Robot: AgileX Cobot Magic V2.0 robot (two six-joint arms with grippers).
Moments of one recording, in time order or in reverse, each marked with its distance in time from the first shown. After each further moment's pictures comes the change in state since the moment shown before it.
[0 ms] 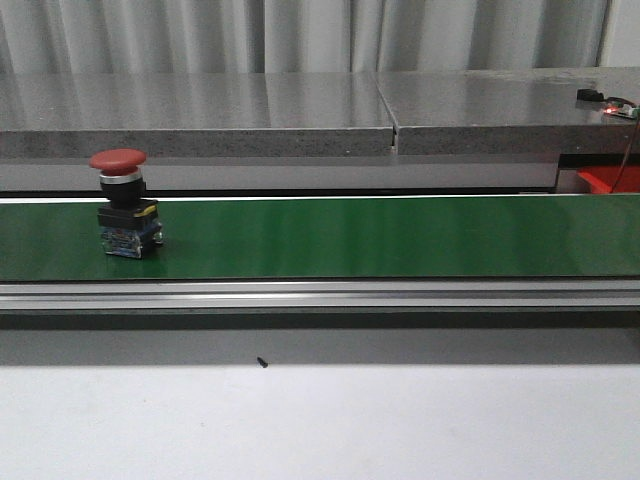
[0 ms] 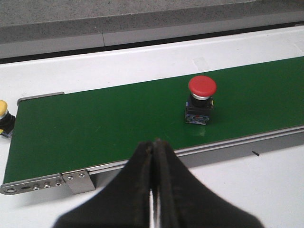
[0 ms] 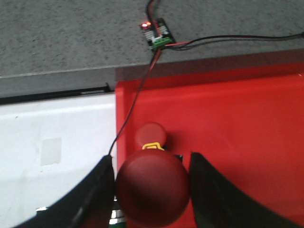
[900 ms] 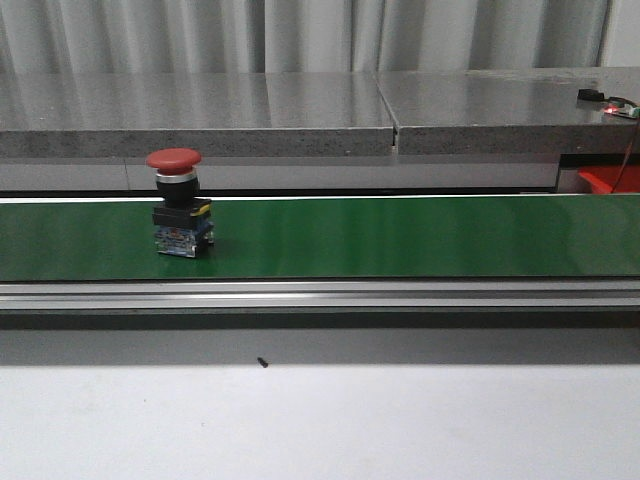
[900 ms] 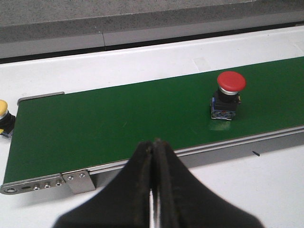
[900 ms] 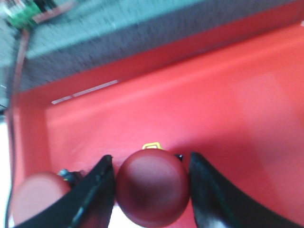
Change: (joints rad) left arm 0.000 0.000 0.000 0.000 0.000 0.000; right arm -0.074 0.358 -0.036 0.097 -0.263 0.000
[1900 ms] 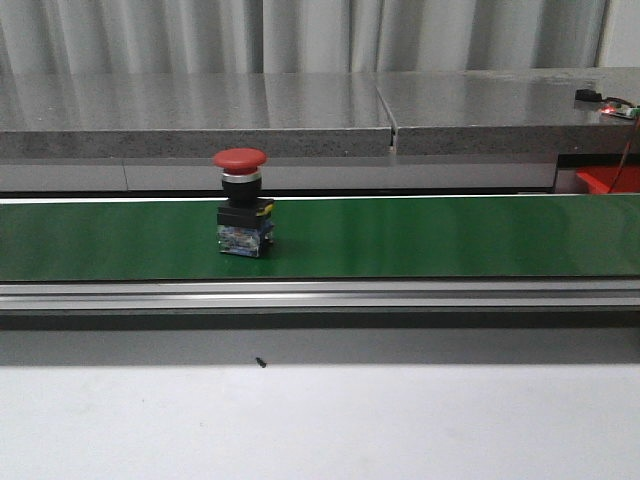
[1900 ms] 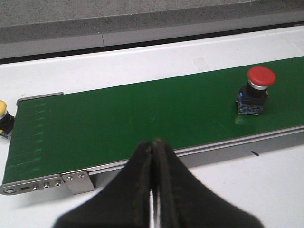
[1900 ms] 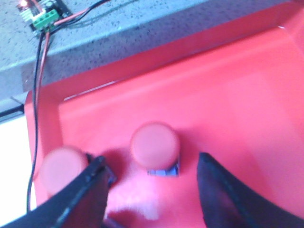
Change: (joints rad) left arm 0.000 0.000 0.000 0.000 0.000 0.000; right arm 0.002 -0.180 0.192 0.018 -0.079 -0.008
